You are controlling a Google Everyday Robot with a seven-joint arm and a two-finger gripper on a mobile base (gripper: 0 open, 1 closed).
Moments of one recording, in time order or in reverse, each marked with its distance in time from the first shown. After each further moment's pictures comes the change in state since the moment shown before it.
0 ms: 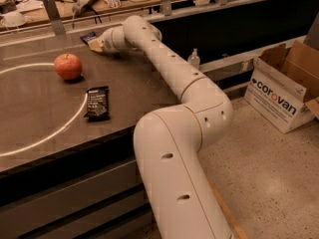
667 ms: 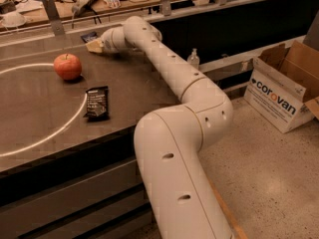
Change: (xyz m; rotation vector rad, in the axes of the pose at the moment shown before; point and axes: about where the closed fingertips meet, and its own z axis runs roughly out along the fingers) arm 0.003 0.000 0.001 0.000 0.000 0.000
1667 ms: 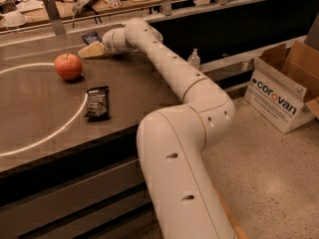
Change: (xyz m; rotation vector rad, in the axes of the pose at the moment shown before) arm -0.002 0.000 -0.002 0.002 -0.021 -0.014
